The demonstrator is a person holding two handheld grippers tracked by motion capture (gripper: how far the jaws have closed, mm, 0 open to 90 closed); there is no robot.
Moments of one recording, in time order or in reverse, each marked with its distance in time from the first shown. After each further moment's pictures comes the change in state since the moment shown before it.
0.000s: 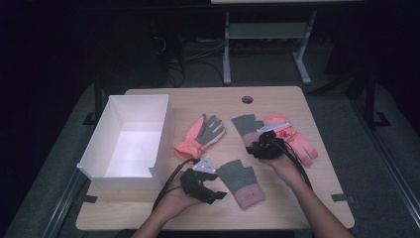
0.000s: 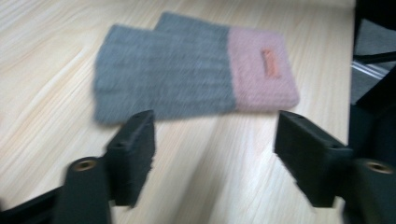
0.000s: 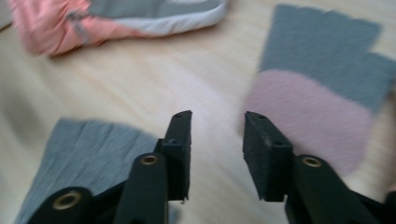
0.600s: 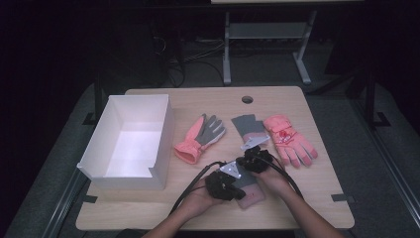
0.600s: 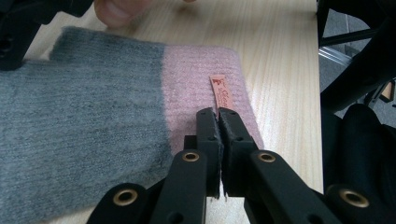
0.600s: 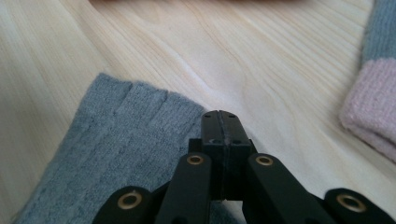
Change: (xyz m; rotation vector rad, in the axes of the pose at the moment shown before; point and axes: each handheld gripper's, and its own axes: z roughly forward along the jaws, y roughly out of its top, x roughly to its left) left arm -0.019 0.034 0.056 0.054 -0.193 0.035; right arm 0.042 -0.022 0.031 0.048 0.075 -0.185
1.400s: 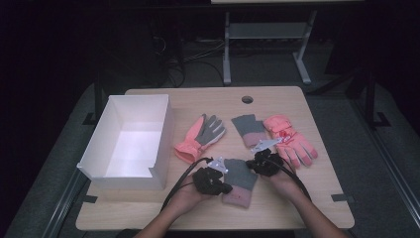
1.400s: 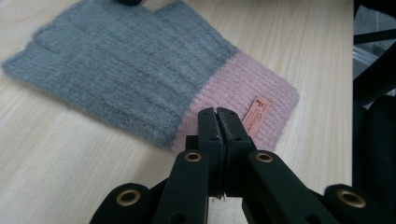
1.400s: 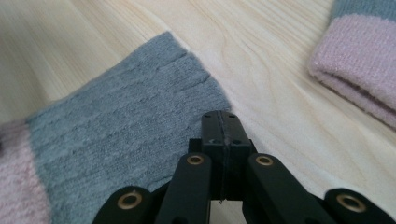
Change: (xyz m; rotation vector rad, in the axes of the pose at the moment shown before) left arm 0.015 -0.015 -0.022 0.023 0.069 -0.042; right arm -0.009 -0.020 -0.020 0.021 -0.013 0.035
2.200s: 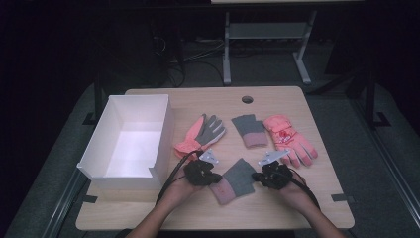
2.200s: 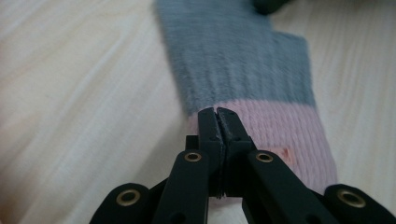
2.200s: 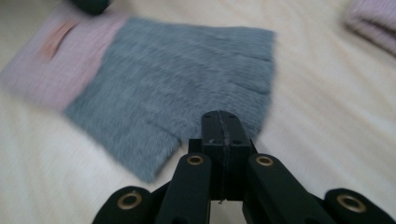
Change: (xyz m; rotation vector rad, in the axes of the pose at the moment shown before) left arm 0.023 -0.008 -0.020 0.010 0.128 -0.015; right arm 0.015 -0.026 -0.025 0.034 0.052 -0.018
